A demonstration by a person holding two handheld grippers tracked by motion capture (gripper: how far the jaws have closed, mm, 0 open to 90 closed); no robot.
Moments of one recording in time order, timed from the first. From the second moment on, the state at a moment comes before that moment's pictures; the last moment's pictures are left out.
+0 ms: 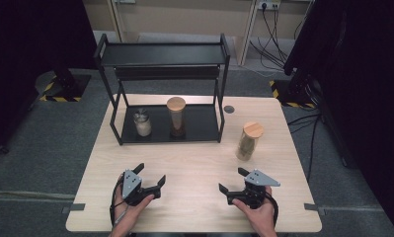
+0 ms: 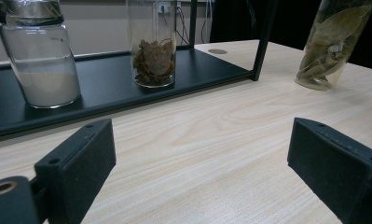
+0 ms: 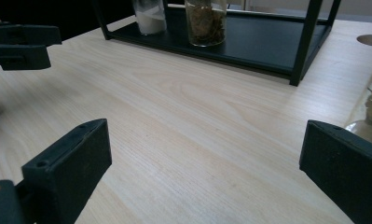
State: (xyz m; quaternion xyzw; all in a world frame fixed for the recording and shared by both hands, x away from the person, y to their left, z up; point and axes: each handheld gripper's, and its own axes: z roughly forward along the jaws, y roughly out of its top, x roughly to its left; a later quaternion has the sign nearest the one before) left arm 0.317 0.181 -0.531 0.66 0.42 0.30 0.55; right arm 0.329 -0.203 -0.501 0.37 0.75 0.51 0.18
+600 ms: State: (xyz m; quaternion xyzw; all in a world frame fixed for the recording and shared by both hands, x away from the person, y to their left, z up) left arm 0.318 0.181 -0.531 0.66 0.42 0.30 0.55; right arm 0.318 -0.221 -0.502 0.39 0.74 0.51 0.19
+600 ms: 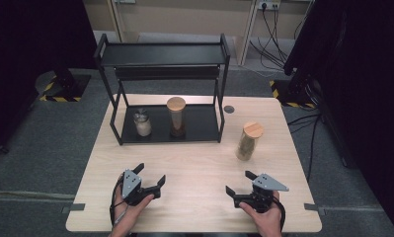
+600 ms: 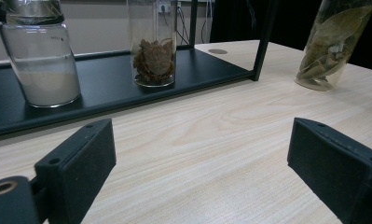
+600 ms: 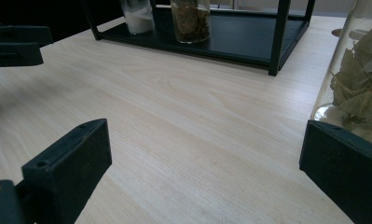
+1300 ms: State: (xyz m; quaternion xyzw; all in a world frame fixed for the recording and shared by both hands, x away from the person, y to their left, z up) left arm 0.318 0.181 -0.531 0.66 0.42 0.30 0.55; right arm 0.311 -0.238 -0.502 0.40 0.73 0.51 0.20
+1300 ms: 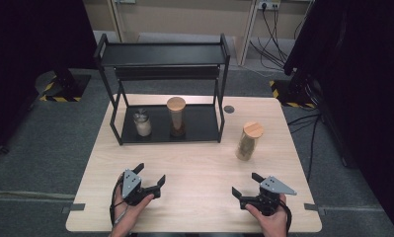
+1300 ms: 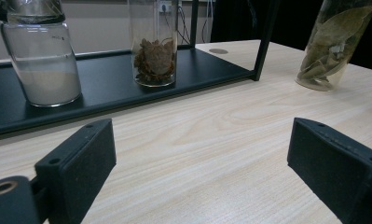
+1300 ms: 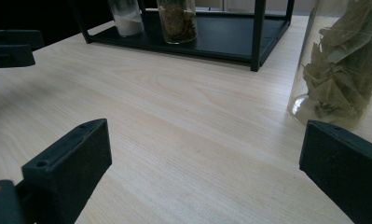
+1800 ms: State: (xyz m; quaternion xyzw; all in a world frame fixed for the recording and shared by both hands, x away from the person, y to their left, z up) left arm 0.318 0.182 -0.531 0.66 0.42 0.30 0.55; right arm 0.309 -0.247 -0.501 0.41 0.72 0.52 0.21
